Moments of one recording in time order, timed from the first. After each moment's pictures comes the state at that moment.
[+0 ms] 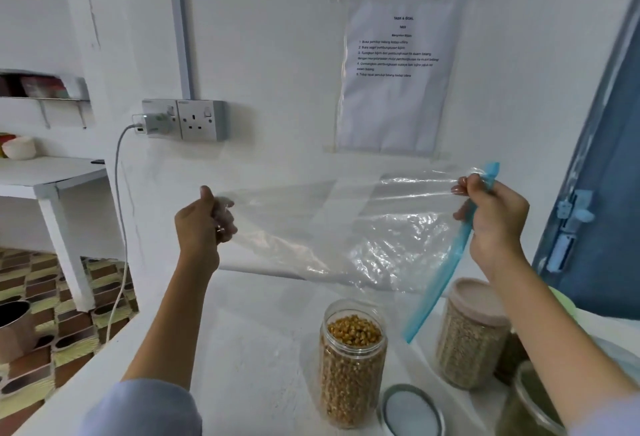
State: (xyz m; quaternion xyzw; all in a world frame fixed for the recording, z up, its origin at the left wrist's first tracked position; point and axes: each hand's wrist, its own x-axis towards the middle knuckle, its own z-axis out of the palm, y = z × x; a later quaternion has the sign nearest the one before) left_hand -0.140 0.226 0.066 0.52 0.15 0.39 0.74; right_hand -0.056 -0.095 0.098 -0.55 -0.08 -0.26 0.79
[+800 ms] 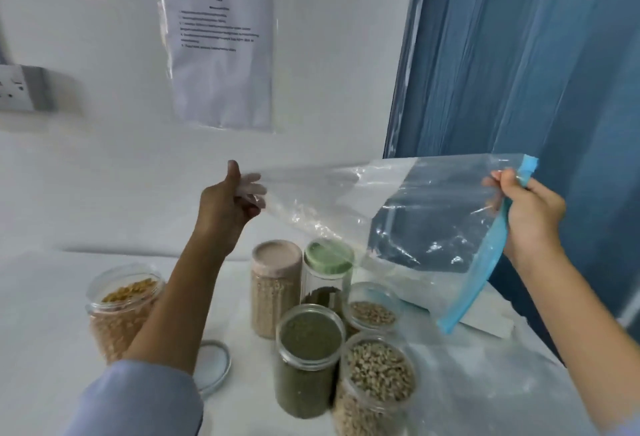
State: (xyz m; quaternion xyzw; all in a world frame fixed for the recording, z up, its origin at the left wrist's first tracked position) left_hand -0.087 -0.106 0.069 0.52 -0.01 0.22 0.83; right_hand -0.063 -0.443 0.100 -0.55 -0.01 -0.29 0.78
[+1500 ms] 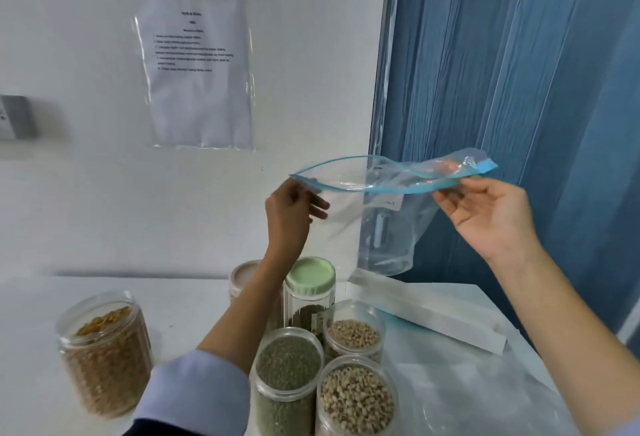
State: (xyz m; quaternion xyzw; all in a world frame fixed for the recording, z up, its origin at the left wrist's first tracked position) left_hand -0.047 -0.218 0.084 0.69 -0.03 0.36 0.63; right_hand -0.047 -0.451 0.124 -0.38 -0.09 -0.04 0.92
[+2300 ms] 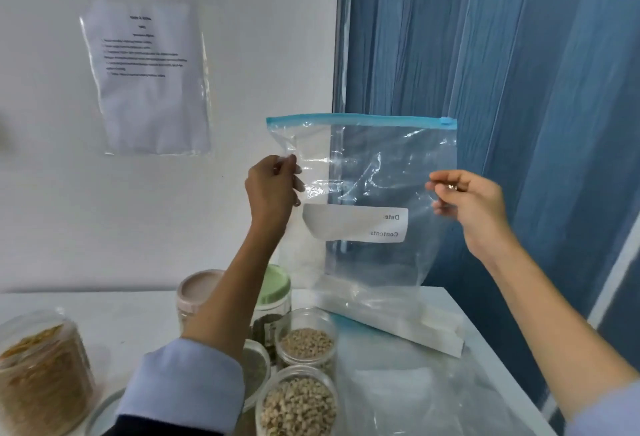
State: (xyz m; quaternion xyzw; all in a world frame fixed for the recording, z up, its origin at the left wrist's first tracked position) left_hand -0.027 -0.276 0.124 0.68 0.00 0.37 0.63; right_hand -0.009 -0.524 0.112 -0.68 -0.12 -0.23 0.69
